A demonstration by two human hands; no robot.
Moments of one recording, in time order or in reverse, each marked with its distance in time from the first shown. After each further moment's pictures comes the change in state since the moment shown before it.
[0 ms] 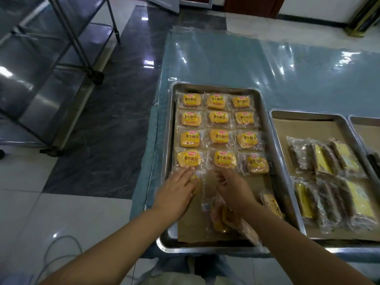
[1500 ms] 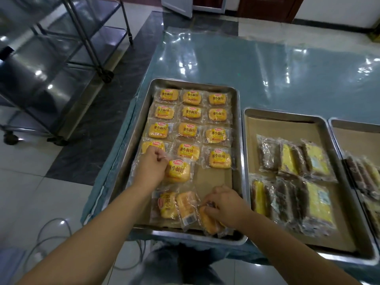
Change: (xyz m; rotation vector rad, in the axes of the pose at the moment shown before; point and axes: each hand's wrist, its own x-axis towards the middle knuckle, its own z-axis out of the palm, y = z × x) left_hand 0.074 0.095 -0.006 -0.736 0.361 -0.866; right_hand -0.048 0.125 -0.075 -0.247 -0.416 -0.328
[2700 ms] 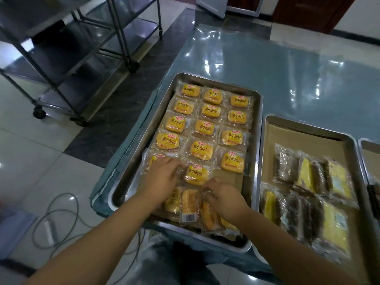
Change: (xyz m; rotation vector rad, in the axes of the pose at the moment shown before) left_hand -0.042 -0.035 -0.003 0.395 -0.049 0.447; right_hand 0.027 -0.014 -0.003 0.143 0.143 -0.124
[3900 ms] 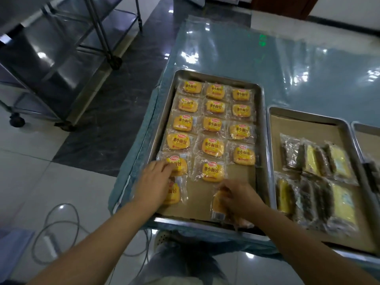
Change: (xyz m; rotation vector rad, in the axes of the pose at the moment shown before) left_hand -0.014 -0.070 -0.037 0.308 -0.099 0.093; right_hand -0.003 -0.032 0.016 -0.011 -0.080 0.302
